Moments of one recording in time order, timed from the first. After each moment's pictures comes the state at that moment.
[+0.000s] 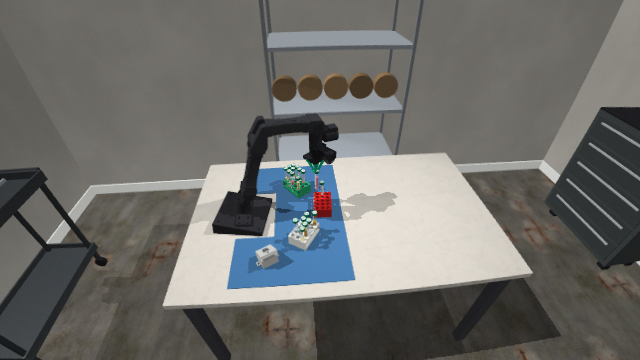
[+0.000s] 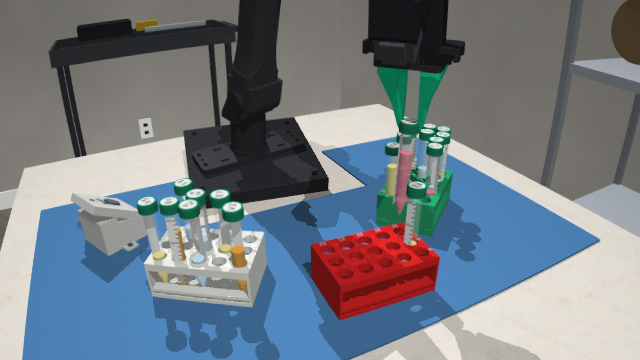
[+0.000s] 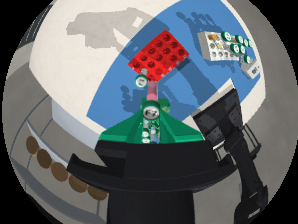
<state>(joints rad) 0.22 1.71 1.76 -1.47 0.07 1.15</state>
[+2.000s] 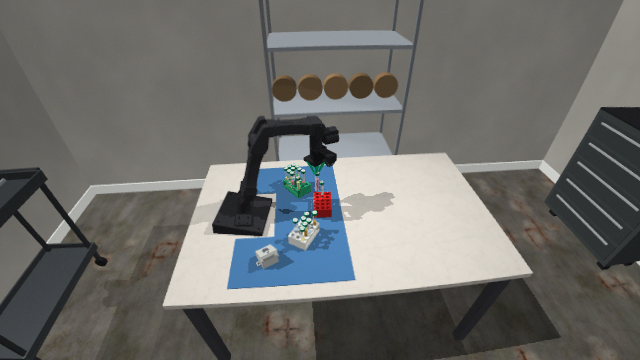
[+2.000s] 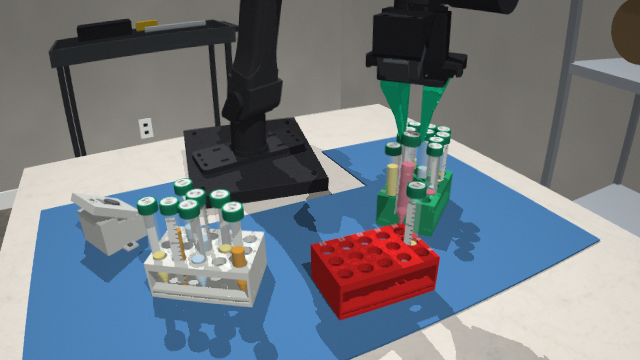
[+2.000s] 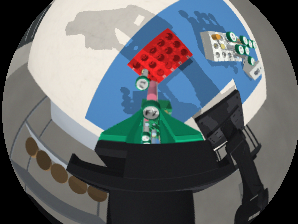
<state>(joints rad) 0.22 1.72 1.71 -1.42 0.07 1.16</state>
